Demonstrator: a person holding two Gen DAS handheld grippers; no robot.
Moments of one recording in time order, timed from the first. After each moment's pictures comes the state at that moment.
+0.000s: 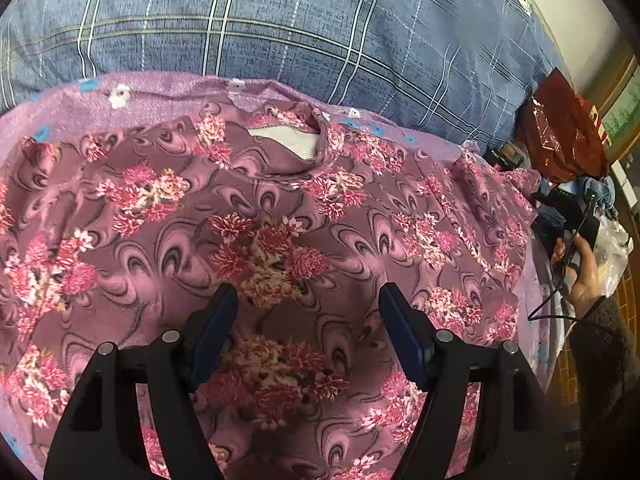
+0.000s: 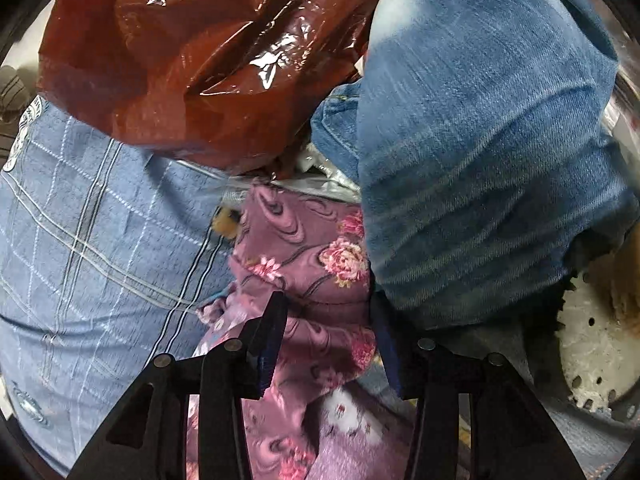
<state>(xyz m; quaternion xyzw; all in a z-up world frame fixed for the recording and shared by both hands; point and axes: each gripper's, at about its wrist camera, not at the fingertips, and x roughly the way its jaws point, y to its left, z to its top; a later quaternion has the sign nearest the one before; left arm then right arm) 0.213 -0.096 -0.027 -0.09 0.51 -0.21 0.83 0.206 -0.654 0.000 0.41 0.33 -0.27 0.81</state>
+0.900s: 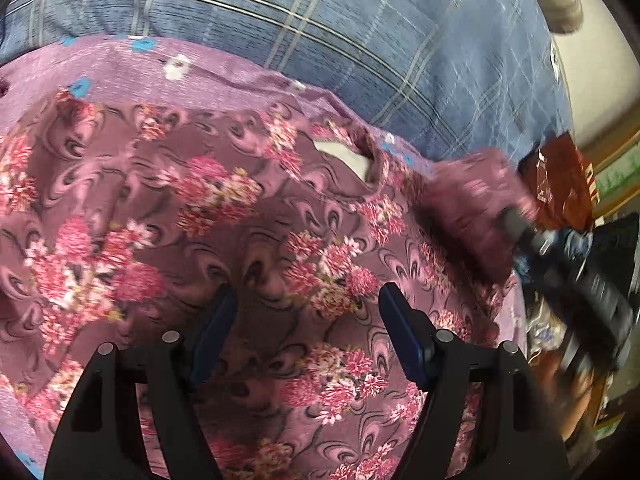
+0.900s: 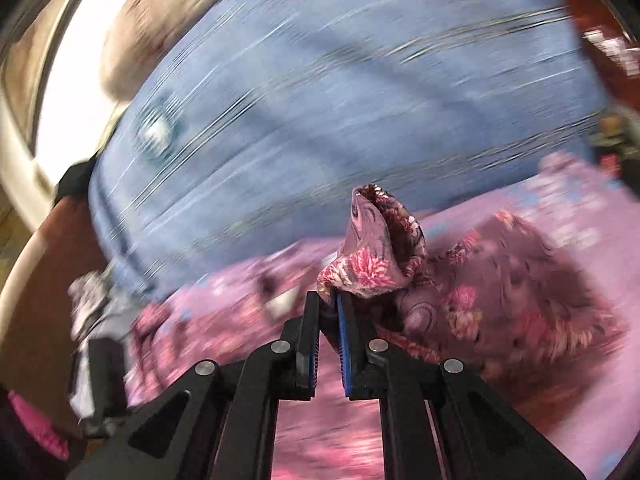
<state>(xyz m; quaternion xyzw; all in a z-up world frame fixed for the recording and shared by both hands) 0.234 -0.028 -0.031 -0.18 0.53 -0.20 0.81 0.227 -0.294 0.052 0.24 0.41 0.13 0.87</state>
